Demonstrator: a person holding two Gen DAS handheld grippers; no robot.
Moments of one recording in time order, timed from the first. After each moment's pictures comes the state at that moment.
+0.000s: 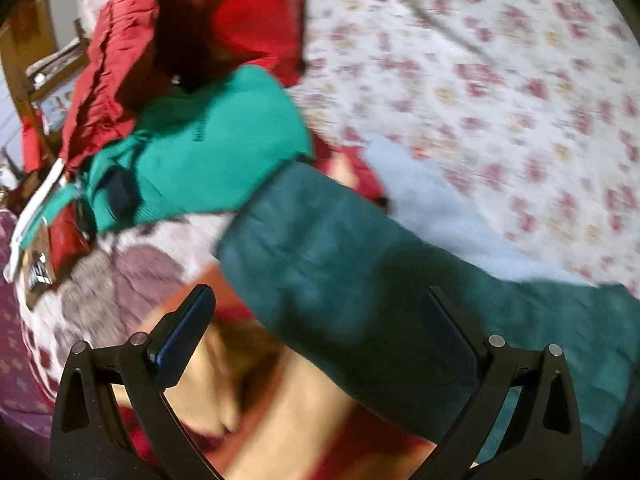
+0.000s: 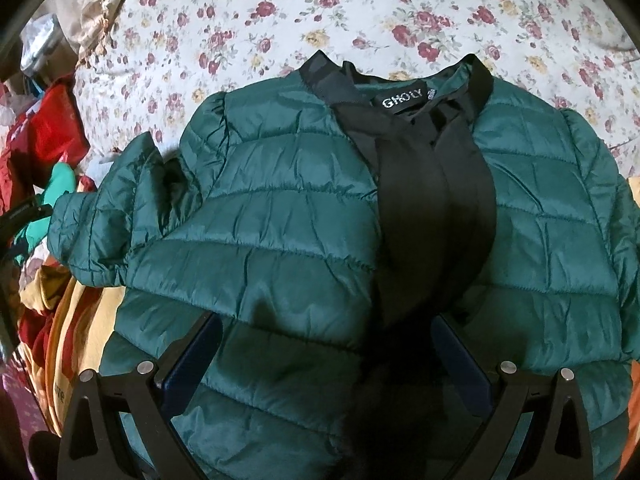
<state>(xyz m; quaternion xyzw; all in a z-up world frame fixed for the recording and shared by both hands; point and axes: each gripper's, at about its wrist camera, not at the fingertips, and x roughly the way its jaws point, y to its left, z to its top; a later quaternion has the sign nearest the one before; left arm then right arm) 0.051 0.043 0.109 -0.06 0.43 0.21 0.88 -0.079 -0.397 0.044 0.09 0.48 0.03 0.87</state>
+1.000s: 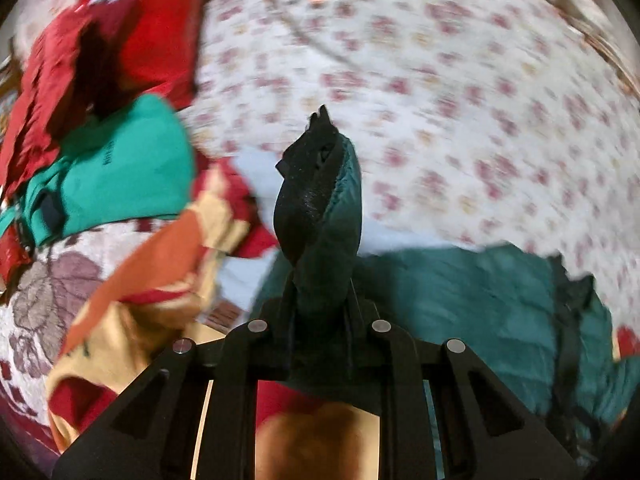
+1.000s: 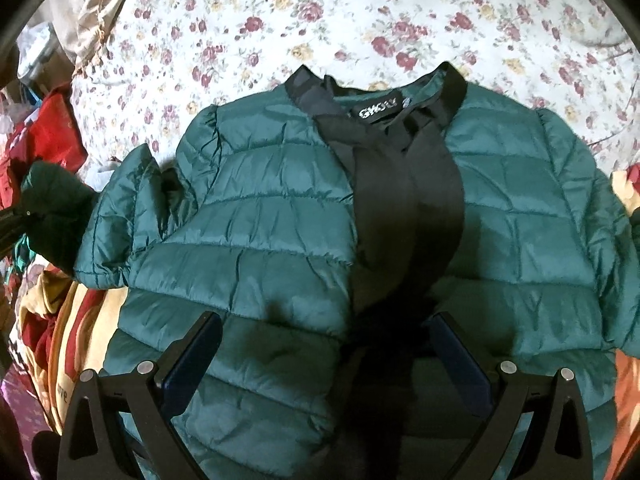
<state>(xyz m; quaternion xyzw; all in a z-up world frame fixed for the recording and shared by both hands) -0.006 -0.033 0.145 -0.08 0.41 0.02 0.91 -0.092 -0.412 0.059 0.10 0.47 0.02 0.87</state>
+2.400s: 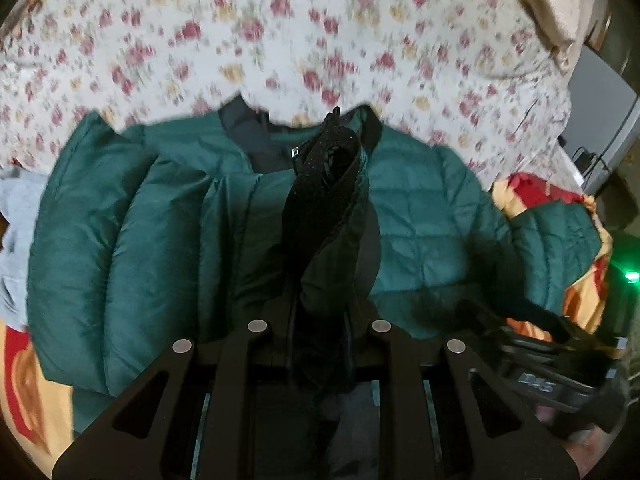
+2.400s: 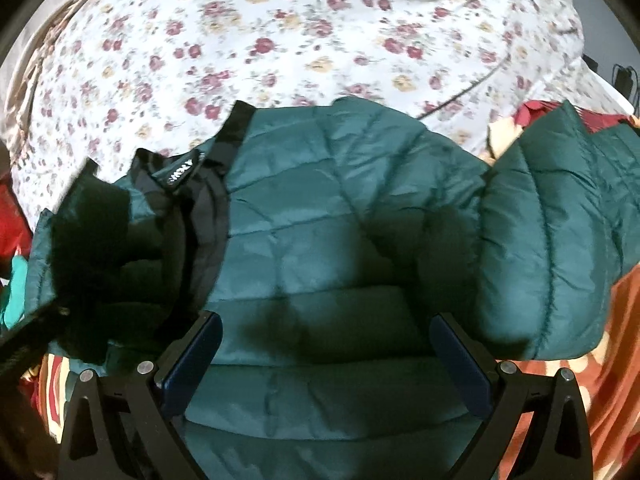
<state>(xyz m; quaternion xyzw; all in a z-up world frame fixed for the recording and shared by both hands) -0.057 -0.351 0.102 0.01 0.47 -0.23 0.85 -0.137 -0.563 0.070 0.17 0.45 -0.10 0.87</state>
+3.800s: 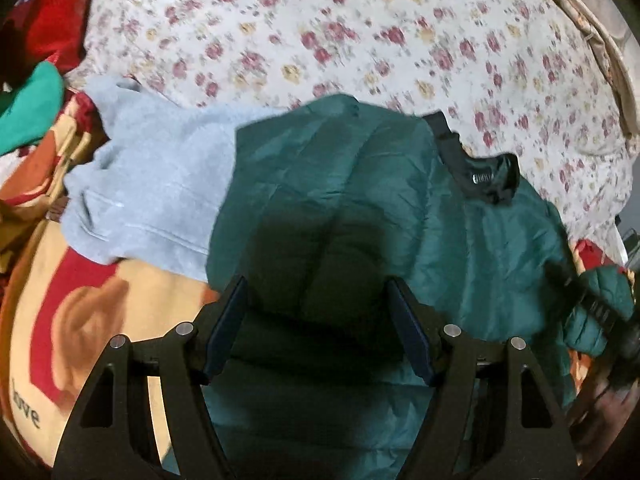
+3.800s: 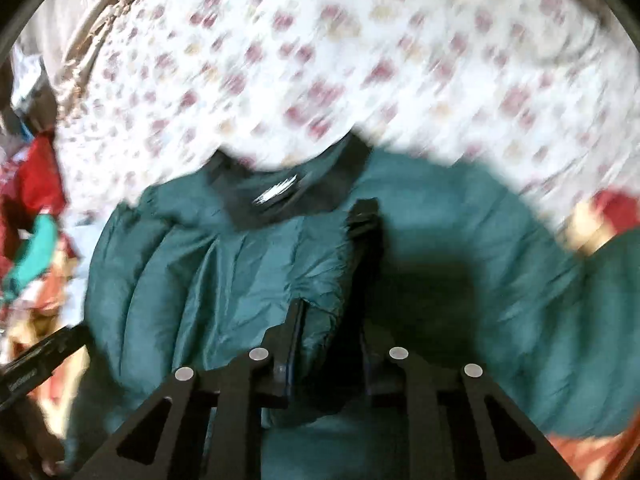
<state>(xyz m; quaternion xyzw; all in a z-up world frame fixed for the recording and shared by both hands) -0.057 -0.210 0.080 -0.07 0.46 -0.10 0.88 -0.089 -0.508 0.090 0.09 0.40 -0.03 0.91</state>
